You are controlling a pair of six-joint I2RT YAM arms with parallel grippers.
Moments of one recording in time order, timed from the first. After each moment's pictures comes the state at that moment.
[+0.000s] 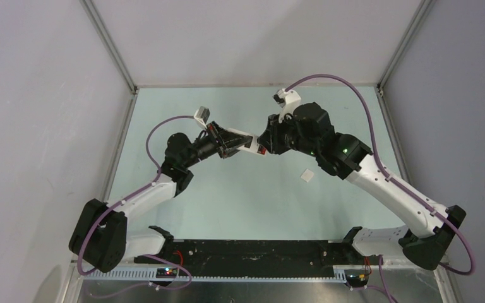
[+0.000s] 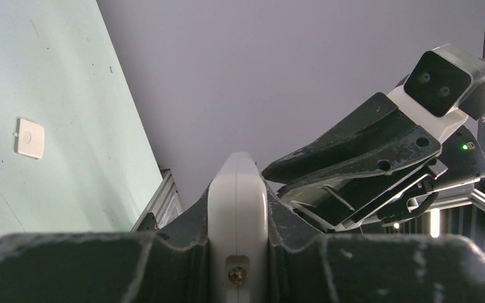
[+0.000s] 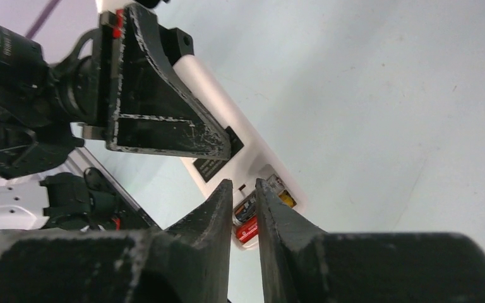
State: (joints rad) left arm -0.48 1.23 0.62 0.76 0.59 -1.45; right arm 0.82 1.23 1.38 -0.53 -0.01 0.37
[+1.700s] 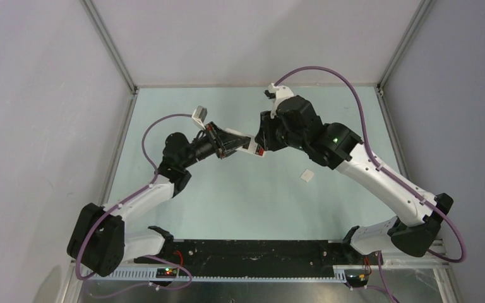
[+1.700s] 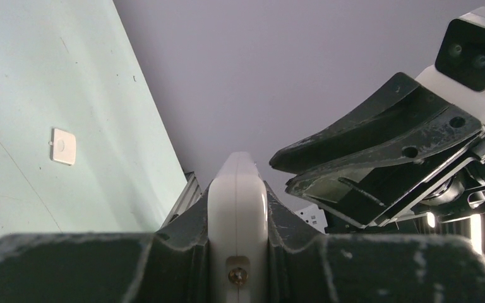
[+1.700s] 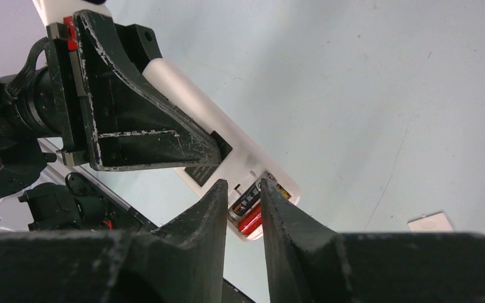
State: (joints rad) left arm -0.47 1.20 0.62 0.70 0.59 -1.34; right arm 0.88 1.37 1.58 -0.74 0.13 0.42
